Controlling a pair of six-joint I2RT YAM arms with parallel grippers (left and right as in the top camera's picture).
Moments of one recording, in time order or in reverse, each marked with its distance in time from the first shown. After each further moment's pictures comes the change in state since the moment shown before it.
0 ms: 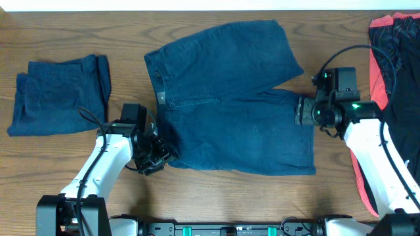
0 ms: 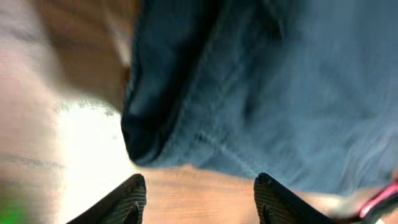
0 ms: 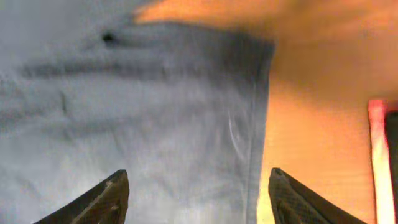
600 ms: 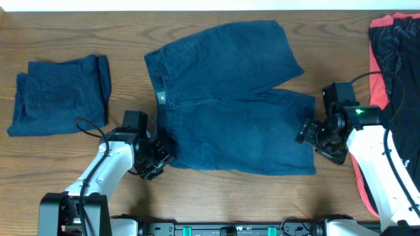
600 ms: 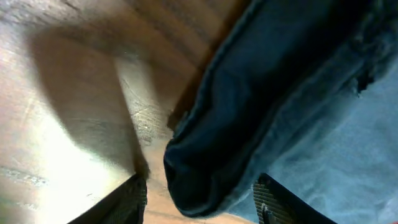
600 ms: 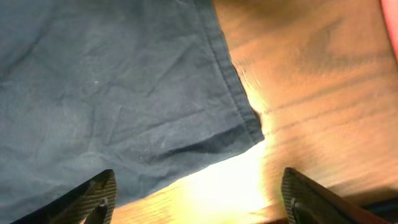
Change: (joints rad) left arm 0.000 0.000 -0.108 0.137 -0.047 -0.189; right arm 0.000 -0.048 -0.032 -0.340 0.013 0.476
